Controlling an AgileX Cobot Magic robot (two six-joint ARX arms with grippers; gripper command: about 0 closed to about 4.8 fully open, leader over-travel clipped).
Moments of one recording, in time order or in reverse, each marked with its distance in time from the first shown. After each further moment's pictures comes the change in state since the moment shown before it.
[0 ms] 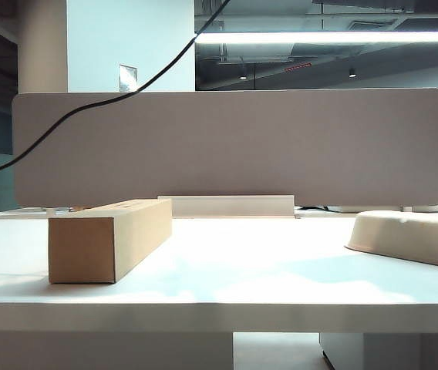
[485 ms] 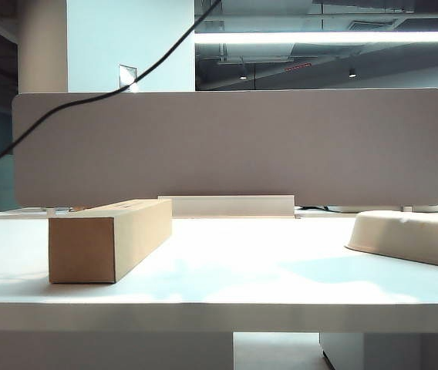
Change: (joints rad) left arm 0.016 0.000 0.000 -0.071 0.081 0.008; right arm 0.000 -0.004 0.000 0.031 0.011 0.000
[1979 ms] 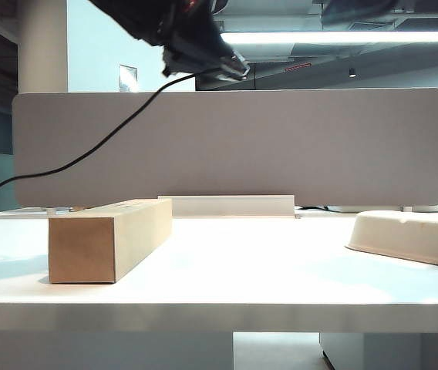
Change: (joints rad) left arm 0.278 0.164 0.001 -0.226 0.267 0.193; right arm 0.000 -0.025 0.000 -0.342 -0.086 -0.586
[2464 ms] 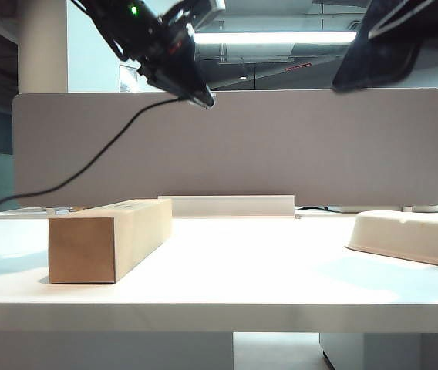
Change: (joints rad) left arm 0.049 0.011 0.000 0.090 -0.301 0.092; right arm 0.000 0.002 -0.078 -0.130 0.026 -0.146
